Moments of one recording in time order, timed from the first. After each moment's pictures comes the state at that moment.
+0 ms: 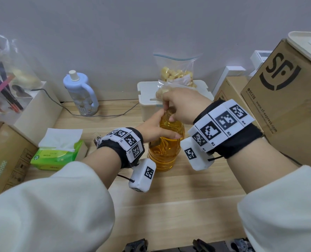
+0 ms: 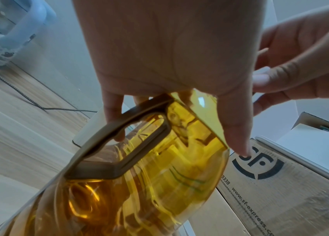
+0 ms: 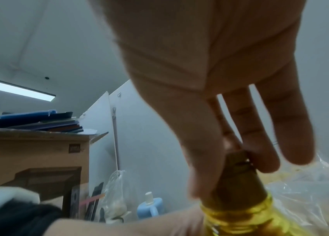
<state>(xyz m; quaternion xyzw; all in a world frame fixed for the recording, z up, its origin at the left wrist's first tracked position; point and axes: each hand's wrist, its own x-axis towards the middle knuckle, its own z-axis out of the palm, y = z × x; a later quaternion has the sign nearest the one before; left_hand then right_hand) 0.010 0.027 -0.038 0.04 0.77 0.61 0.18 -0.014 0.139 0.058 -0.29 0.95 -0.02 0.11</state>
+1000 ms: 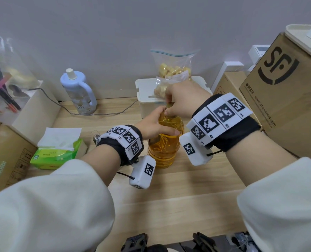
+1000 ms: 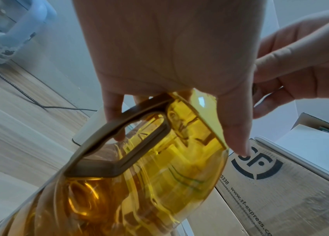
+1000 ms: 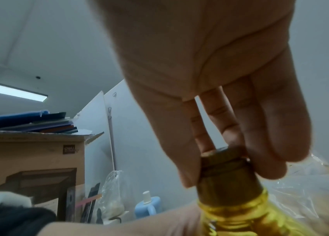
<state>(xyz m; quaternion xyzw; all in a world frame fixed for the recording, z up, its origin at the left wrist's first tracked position) 0.008 0.026 -0.042 0.03 0.77 0.62 0.18 -0.011 0.138 0.058 -0.26 0.96 -0.02 0.05</state>
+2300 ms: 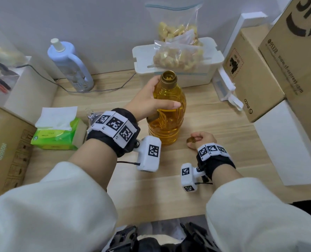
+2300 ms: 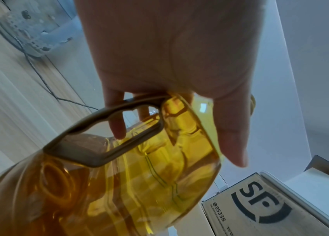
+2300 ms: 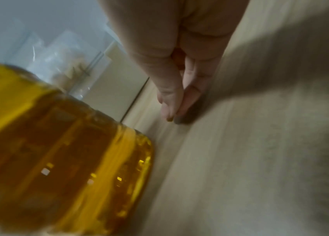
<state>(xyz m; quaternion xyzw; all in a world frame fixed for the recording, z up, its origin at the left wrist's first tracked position) 0.015 0.035 -0.046 -0.01 0.79 0.60 0.12 0.016 0.234 -0.198 0.18 0.86 -0.43 0.21</state>
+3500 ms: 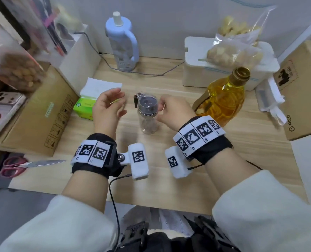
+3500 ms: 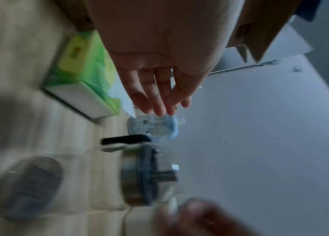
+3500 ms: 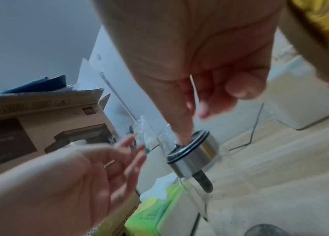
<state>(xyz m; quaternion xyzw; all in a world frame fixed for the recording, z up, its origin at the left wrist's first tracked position) 0.130 -0.104 -0.100 -0.31 0.58 0.71 -0.23 0.047 0.040 -0.072 -0.26 0.91 -0.24 0.20</state>
